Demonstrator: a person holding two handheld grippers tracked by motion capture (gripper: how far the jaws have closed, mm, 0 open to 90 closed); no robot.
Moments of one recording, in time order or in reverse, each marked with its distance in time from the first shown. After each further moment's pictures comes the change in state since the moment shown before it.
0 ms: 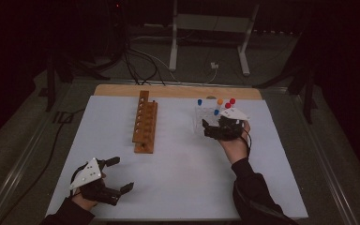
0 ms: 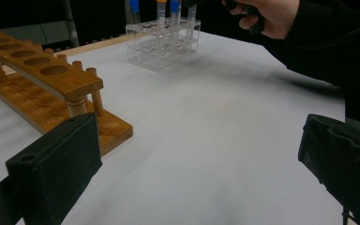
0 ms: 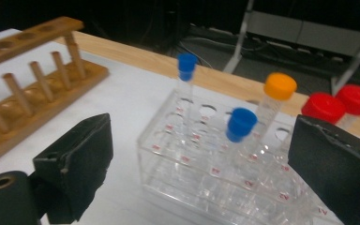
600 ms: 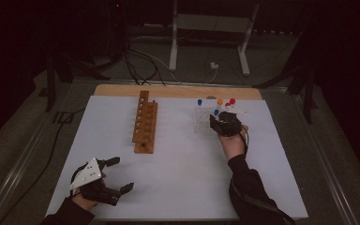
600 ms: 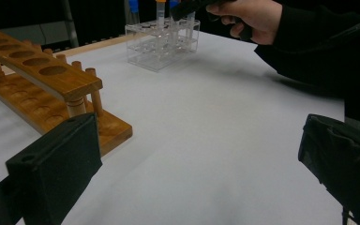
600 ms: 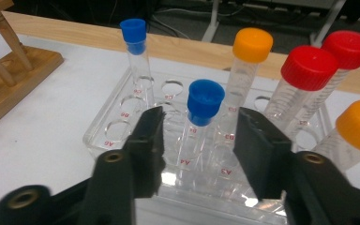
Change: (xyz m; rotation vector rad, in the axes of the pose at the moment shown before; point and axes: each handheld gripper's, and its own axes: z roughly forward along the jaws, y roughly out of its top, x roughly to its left) left arm 0.000 0.000 0.000 -0.001 -0.001 0.004; right arm -0.012 -0.005 0.027 0.114 -0.097 0.114
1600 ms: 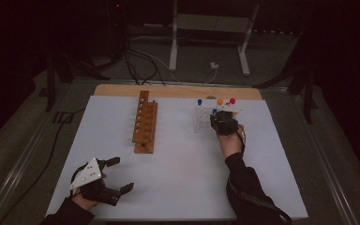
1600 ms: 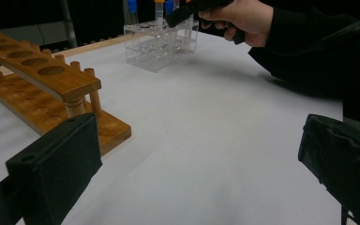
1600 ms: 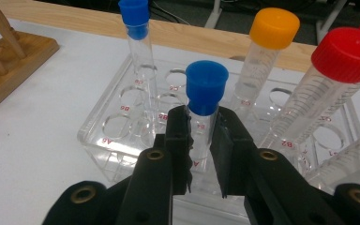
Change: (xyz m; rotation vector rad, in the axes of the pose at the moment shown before) left arm 0.000 0.000 0.000 -0.001 -0.006 -0.001; right arm 0.004 0.000 0.013 0.048 0.003 -0.011
